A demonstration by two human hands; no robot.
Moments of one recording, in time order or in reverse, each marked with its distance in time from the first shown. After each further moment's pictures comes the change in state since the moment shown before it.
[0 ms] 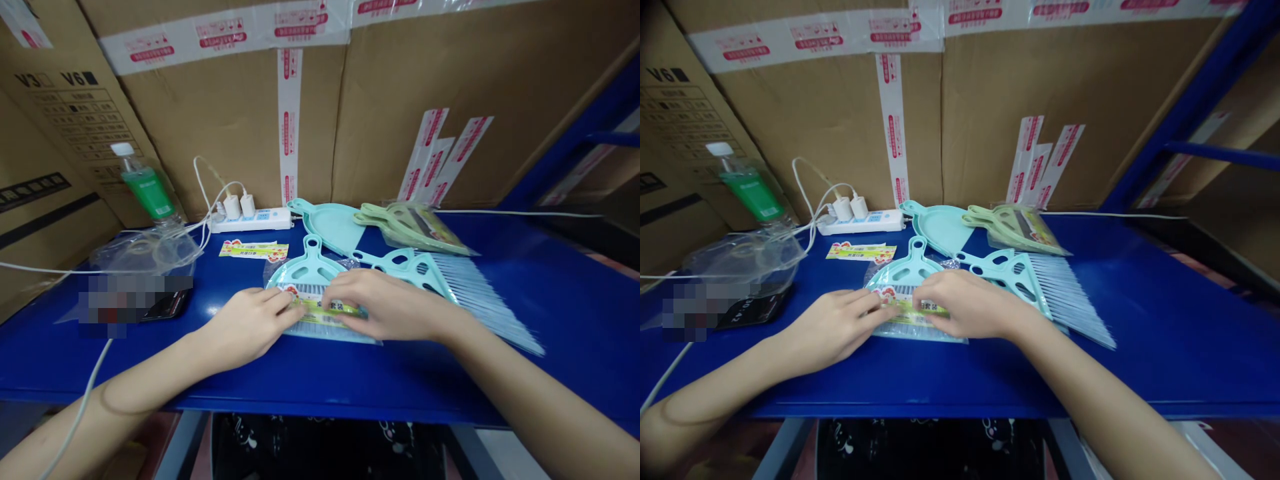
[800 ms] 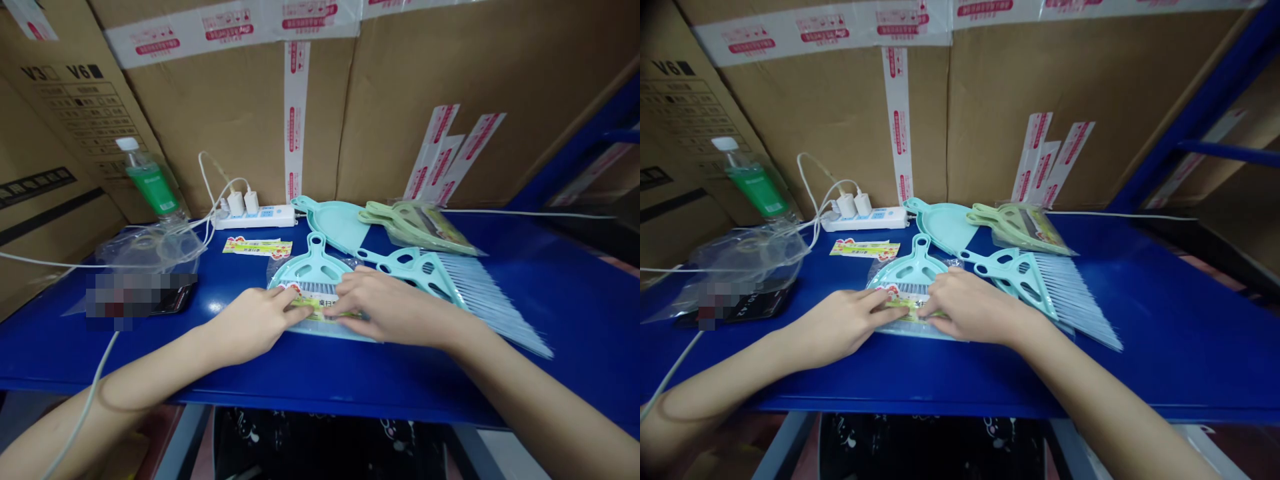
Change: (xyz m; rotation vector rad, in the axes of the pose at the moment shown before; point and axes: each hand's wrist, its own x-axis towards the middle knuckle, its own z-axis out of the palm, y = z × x) left_hand 0.005 0.002 -0.002 -0.061 -0.207 -0.050; right_hand 0.000 -0.004 0.004 -0.142 -0.079 0.038
